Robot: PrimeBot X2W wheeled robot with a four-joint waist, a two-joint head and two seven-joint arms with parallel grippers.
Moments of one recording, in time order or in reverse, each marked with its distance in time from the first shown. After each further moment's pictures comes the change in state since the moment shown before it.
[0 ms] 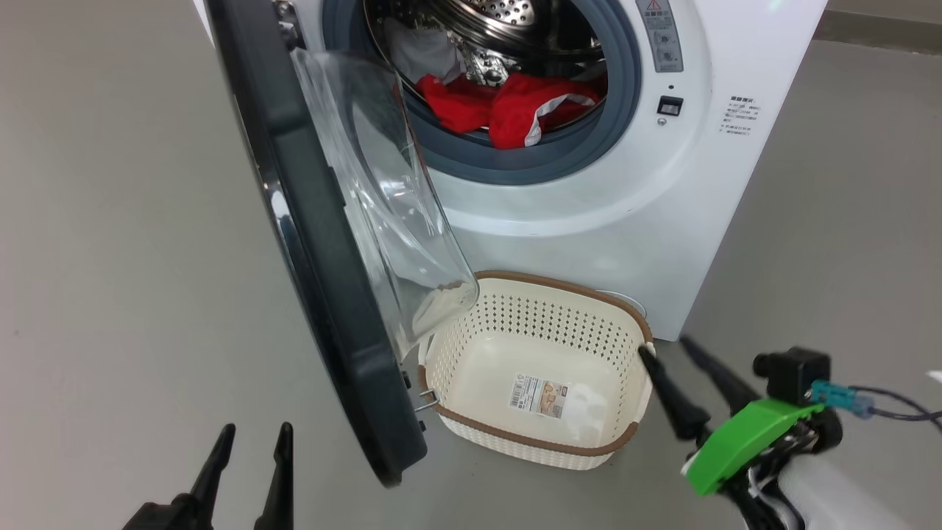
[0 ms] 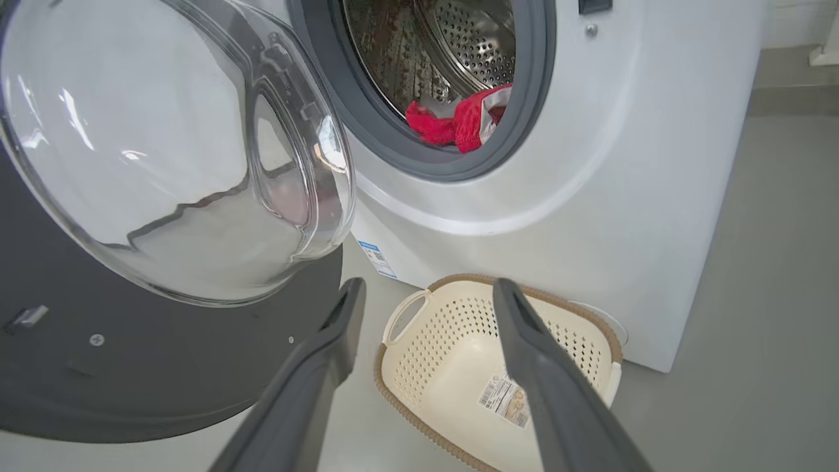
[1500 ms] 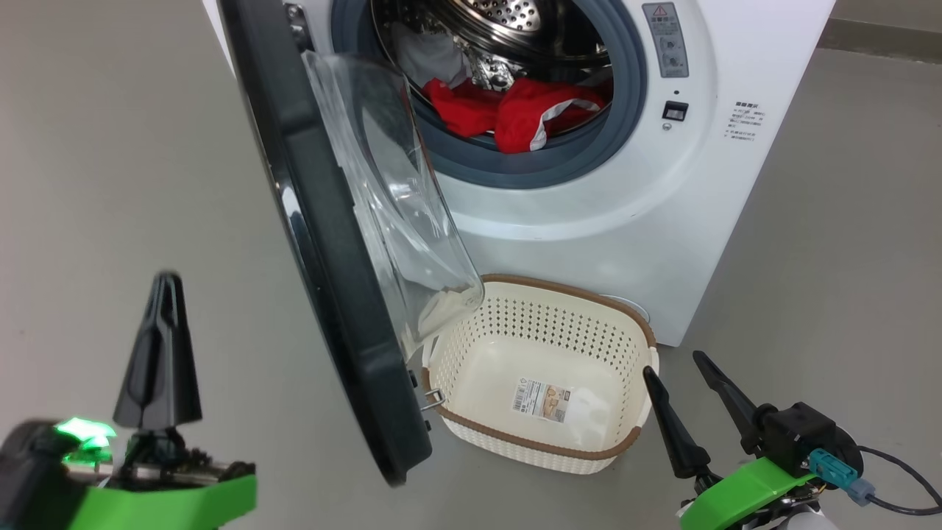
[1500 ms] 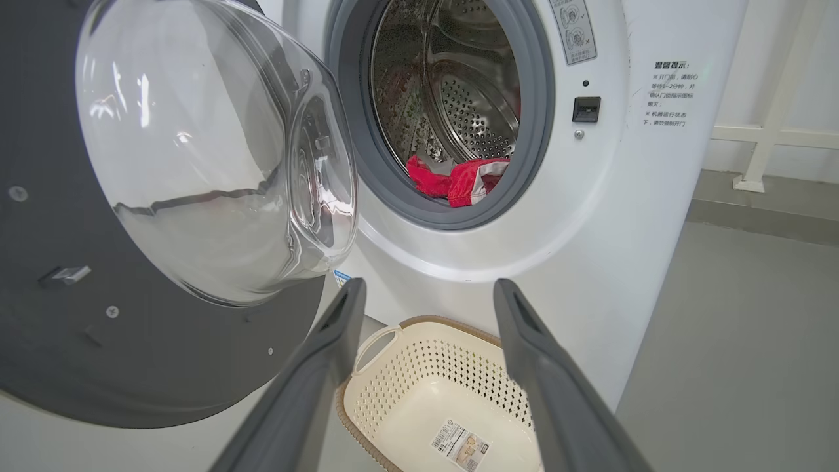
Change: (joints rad) left arm -0.111 0.000 0.068 -0.369 -0.093 -0.001 -0.001; right arm 0.258 0.183 -0.372 -0.269 -0.559 0.000 -0.005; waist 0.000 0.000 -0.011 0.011
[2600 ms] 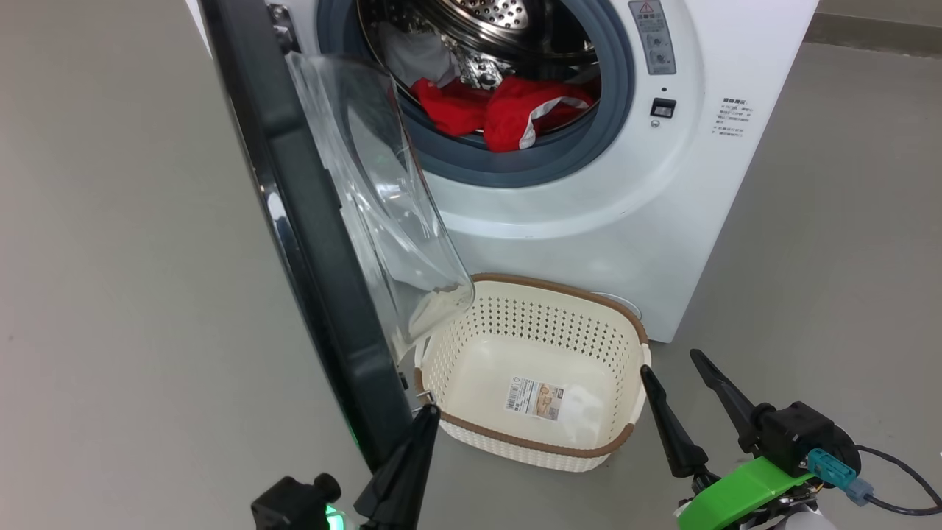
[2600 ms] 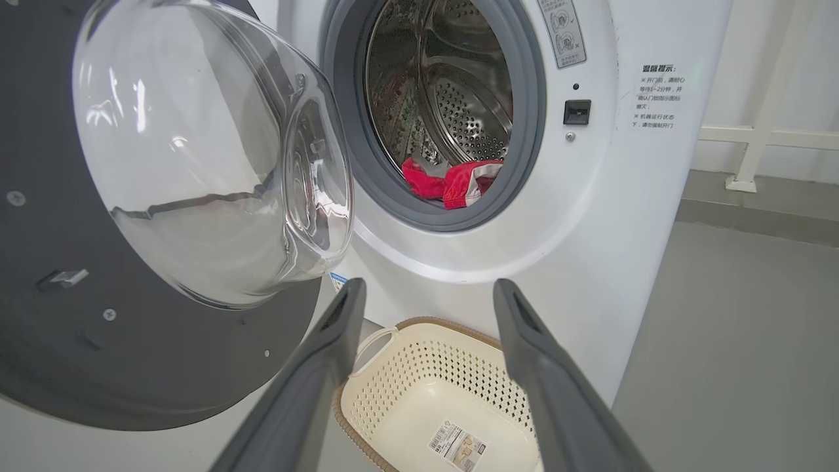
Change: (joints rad) left arm 0.045 0.012 -0.470 0.252 -0.150 -0.001 -0.003; right arm 0.000 0.002 0.005 -0.010 0.000 0.000 0.000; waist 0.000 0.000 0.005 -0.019
